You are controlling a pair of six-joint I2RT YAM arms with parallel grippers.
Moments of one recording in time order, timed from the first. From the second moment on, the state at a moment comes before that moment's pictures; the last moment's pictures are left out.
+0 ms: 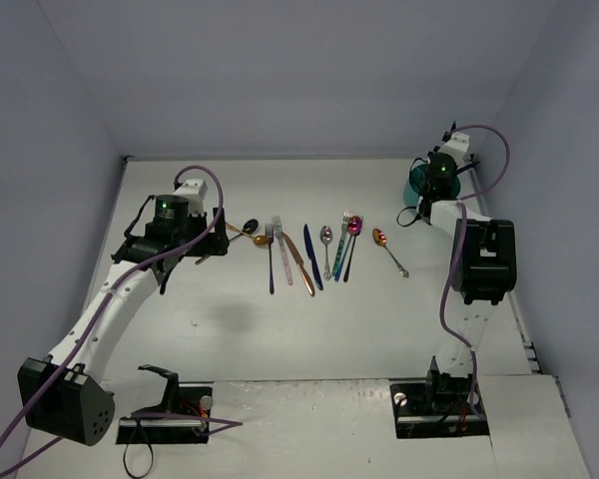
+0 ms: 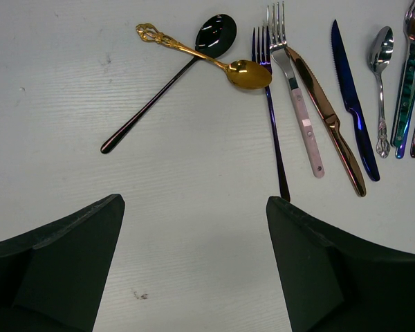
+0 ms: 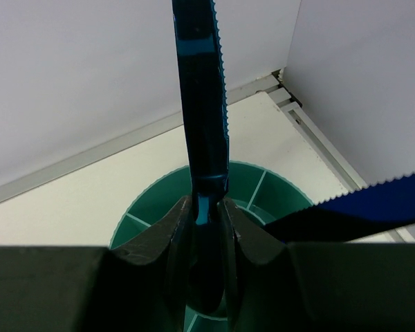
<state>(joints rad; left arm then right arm) -0.27 1.16 1.04 -0.58 0.03 -0.23 -0.02 2.03 1.30 0.53 0.40 0.14</state>
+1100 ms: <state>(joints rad) -0.25 1.16 1.04 -0.58 0.04 -0.23 0.08 1.61 1.17 0.30 0.42 0.15</state>
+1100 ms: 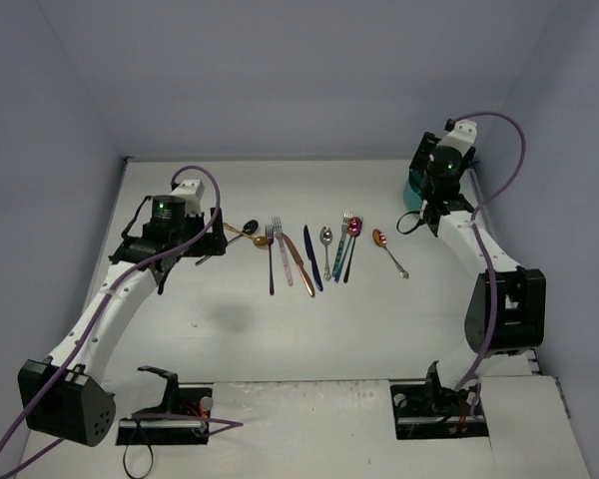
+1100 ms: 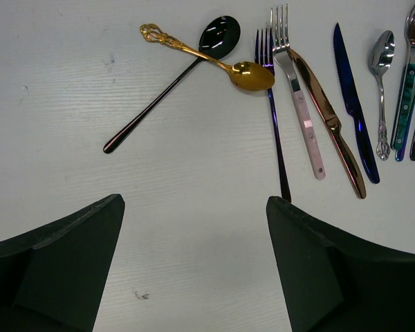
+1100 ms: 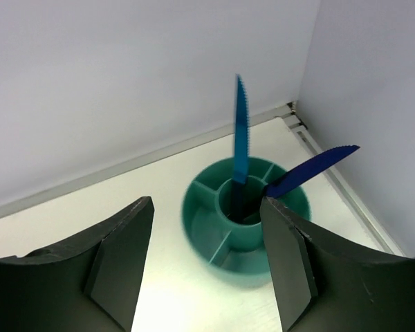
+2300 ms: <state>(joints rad) -0.24 1.14 1.04 -0.58 0.04 -0.23 0.64 1.87 1.29 -0.40 0.18 0.38</state>
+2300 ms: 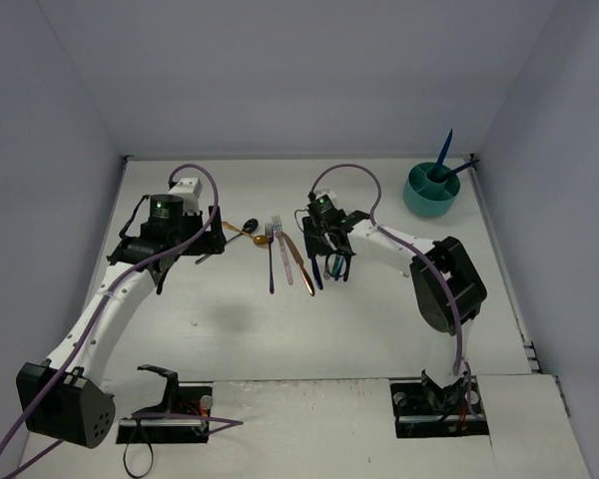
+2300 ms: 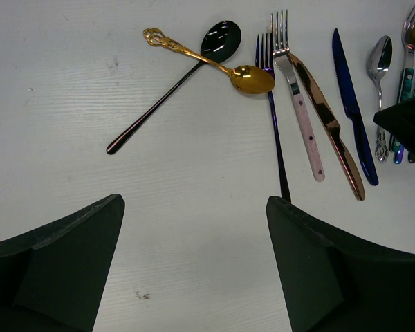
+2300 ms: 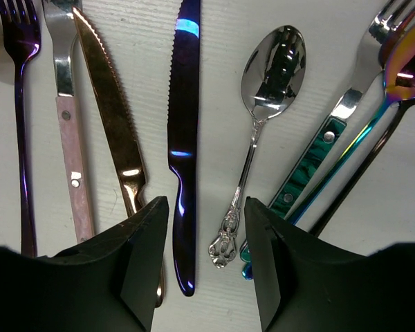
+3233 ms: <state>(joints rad) -0.24 1.15 1.04 -0.58 0.05 -0.23 0.65 2.01 1.37 -0.43 0.13 0.36</state>
